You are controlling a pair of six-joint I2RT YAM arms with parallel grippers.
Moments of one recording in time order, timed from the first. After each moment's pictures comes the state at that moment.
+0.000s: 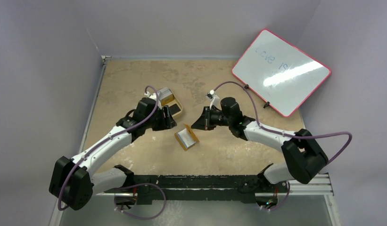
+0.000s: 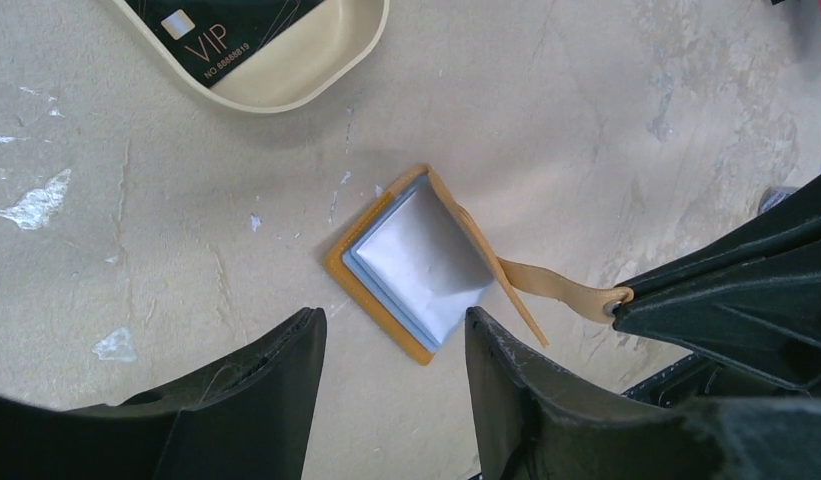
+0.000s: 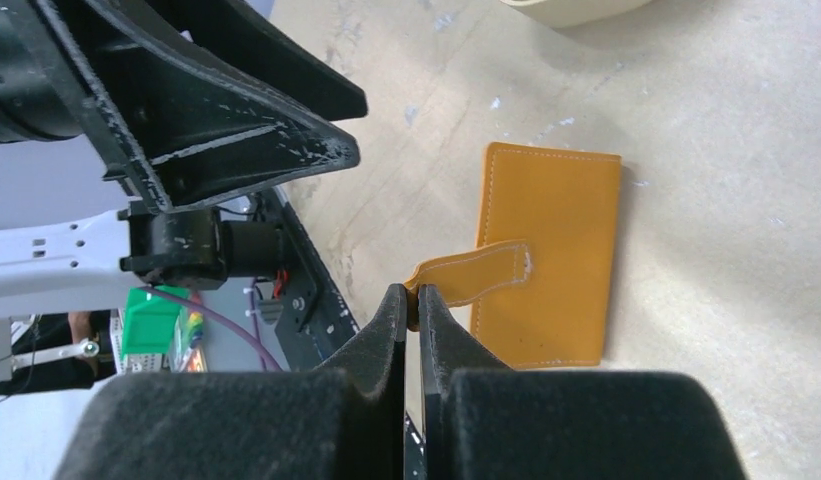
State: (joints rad) left arm -0.50 1.12 0.72 -0.35 0.13 -0.63; right arm 0.64 1.42 0.70 0.26 -0.54 0.70
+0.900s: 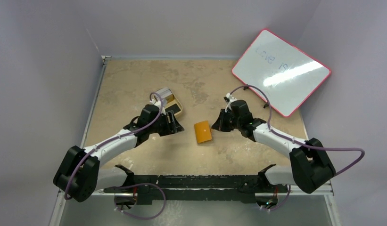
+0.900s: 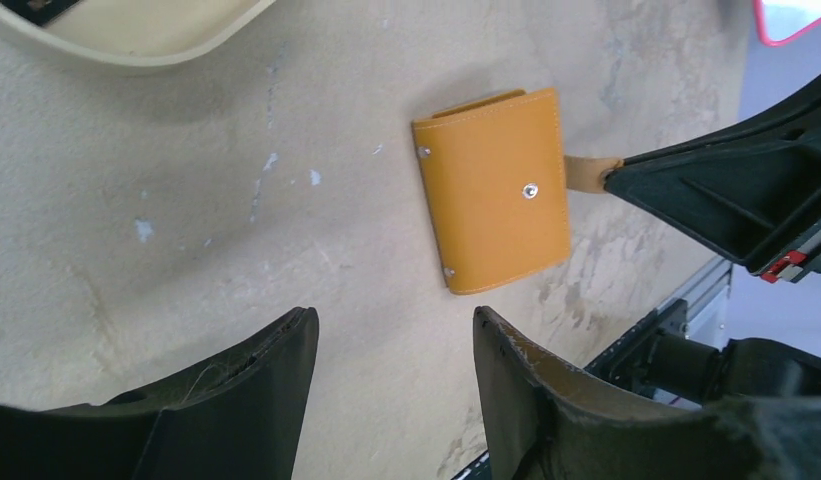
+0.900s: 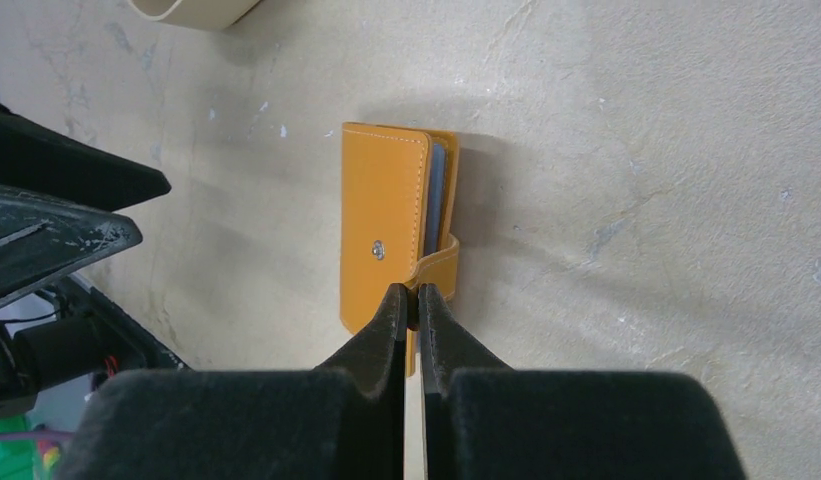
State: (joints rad) left arm -0.51 1.22 0.55 -0.05 0.27 -0.73; right arm 0.51 1.31 0.64 -0.07 -0.23 0.58
